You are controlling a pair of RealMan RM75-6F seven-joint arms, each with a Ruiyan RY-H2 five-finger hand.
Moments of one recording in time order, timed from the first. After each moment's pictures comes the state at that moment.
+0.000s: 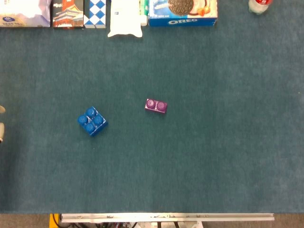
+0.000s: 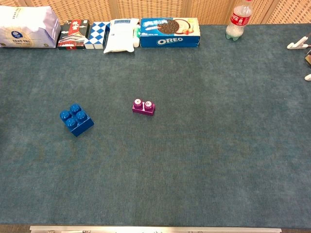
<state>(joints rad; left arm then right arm) -0.09 -1.11 -0.01 -1.65 1.47 1.44 0.09 0.11 -1.09 0.07 -1.67 -1.45 1.43 -0.12</state>
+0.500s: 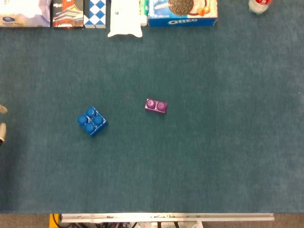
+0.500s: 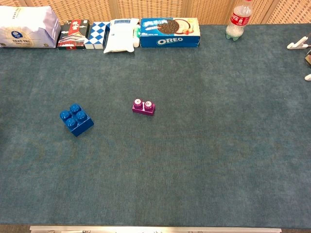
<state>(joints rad) -0.09 -1.11 -0.01 -1.64 1.47 1.42 0.09 0.10 -1.08 0.08 -1.67 -1.45 1.44 -0.10</state>
